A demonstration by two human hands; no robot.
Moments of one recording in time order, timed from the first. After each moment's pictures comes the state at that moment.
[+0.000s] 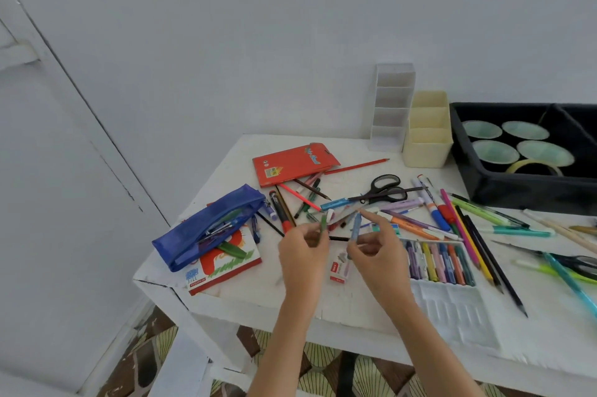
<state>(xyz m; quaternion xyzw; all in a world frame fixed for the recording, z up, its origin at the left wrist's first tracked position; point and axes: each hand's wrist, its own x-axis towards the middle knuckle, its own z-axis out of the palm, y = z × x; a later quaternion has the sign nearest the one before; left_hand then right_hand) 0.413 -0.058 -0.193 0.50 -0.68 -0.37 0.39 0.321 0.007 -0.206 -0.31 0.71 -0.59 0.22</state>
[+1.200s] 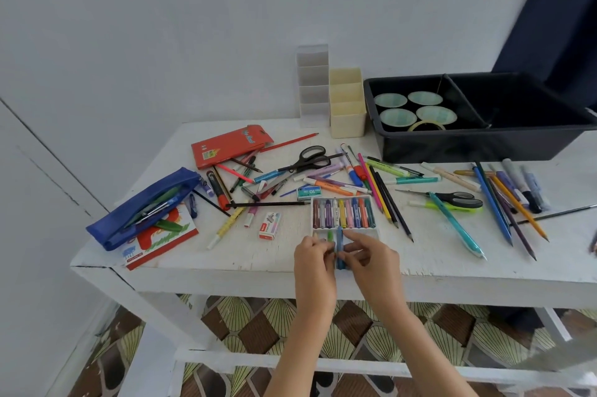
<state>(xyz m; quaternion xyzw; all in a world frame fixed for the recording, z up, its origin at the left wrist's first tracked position) 0.362 0.077 -0.240 0.41 -0.81 -0.31 0.28 0.286 0.140 -0.240 -0.36 0.77 -0.51 0.12</state>
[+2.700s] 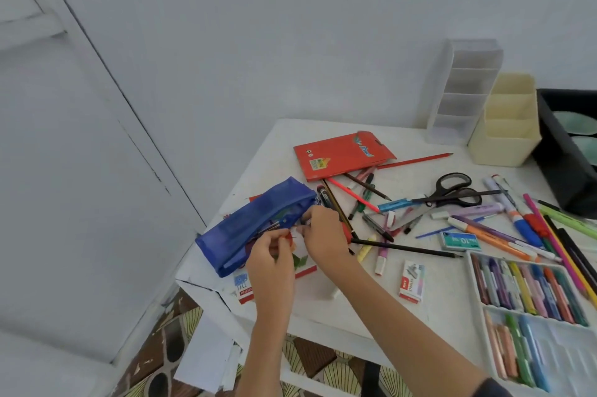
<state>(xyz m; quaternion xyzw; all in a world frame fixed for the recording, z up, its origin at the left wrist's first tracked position) 0.513 -0.140 -0.227 0.58 -0.59 -0.35 0.44 0.415 -0.166 -0.227 -0.49 0.79 -0.29 0.22</state>
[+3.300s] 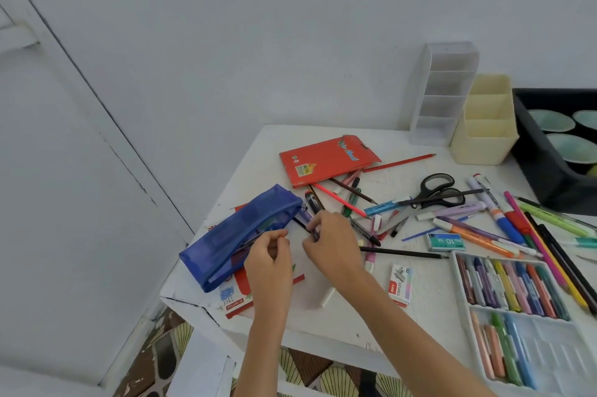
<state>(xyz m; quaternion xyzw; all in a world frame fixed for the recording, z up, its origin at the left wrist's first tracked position) 0.495 -0.147 -0.223 0.58 -0.60 -0.37 0.41 0.393 -0.132 -0.212 -0.46 0.80 -0.33 0.20</state>
